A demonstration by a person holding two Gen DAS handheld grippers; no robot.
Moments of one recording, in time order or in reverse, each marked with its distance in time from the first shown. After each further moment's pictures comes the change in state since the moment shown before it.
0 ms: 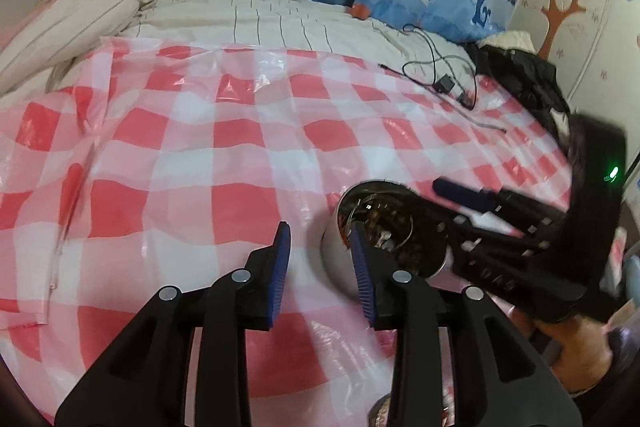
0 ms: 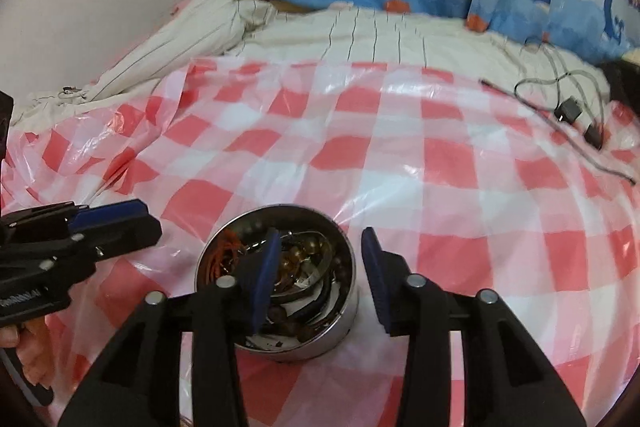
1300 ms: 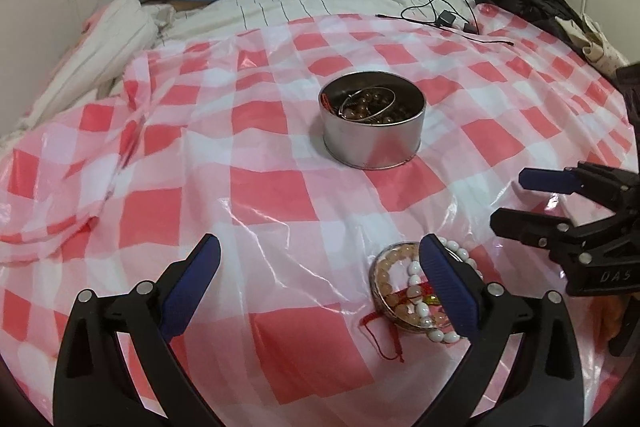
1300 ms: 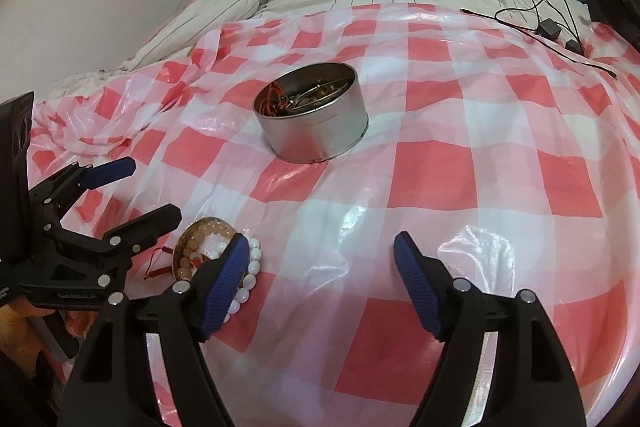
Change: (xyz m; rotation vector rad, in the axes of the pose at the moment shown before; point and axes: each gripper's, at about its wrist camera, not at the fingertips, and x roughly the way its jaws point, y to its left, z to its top) left arm -0.050 -0.049 -0.096 0.182 0.046 0.212; right arm -0.080 -0.001 -0.112 0.101 0.106 0.112
